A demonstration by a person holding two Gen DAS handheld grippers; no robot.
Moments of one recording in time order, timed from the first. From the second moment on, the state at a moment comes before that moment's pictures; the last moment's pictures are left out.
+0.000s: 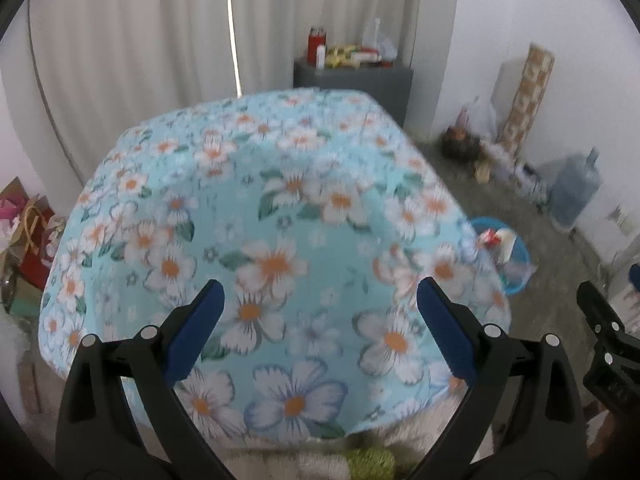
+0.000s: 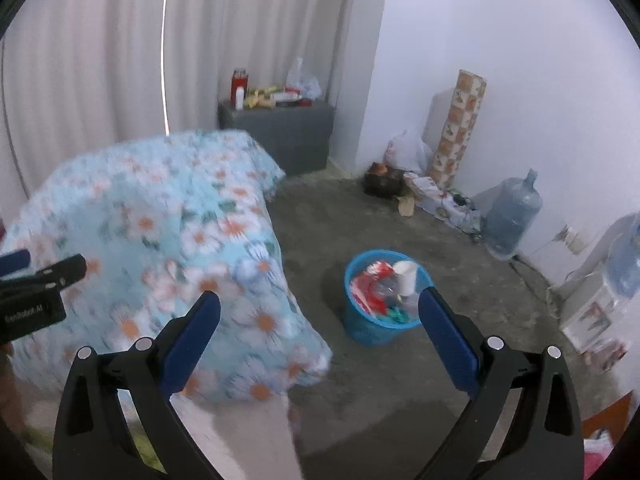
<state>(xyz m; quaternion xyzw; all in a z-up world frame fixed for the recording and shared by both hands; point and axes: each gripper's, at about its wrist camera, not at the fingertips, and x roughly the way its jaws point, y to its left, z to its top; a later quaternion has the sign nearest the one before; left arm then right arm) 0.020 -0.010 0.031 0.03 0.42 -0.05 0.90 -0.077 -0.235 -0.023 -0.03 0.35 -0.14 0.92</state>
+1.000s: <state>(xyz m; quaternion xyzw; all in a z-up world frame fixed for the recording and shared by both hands) 0.017 -0.030 0.022 0.07 0.44 -0.02 0.89 -0.072 -0.253 -0.050 -0.03 0.40 -0.17 0.90</state>
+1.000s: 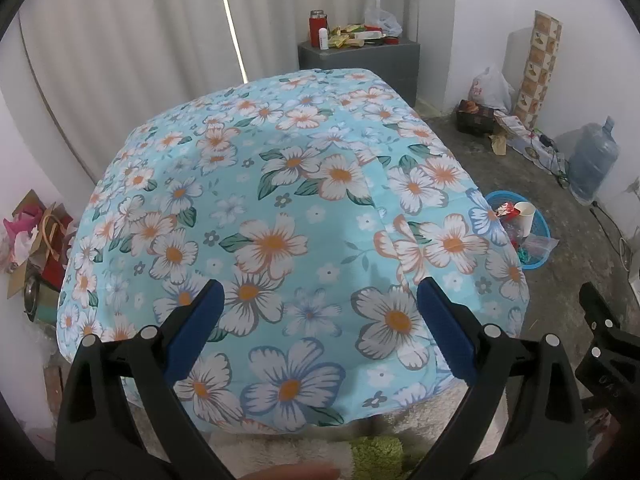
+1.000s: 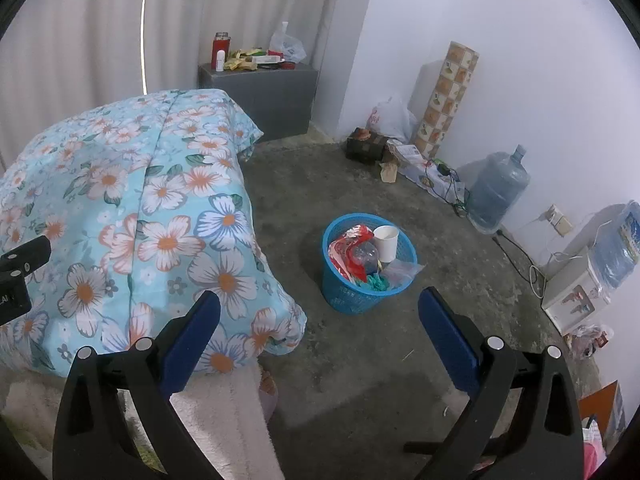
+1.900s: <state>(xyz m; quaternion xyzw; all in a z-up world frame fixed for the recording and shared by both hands) 0.017 -0.030 0.024 0.07 0.44 -0.02 0.89 -0.073 -0.257 -0.043 -0.03 0.40 -0.18 0.90</state>
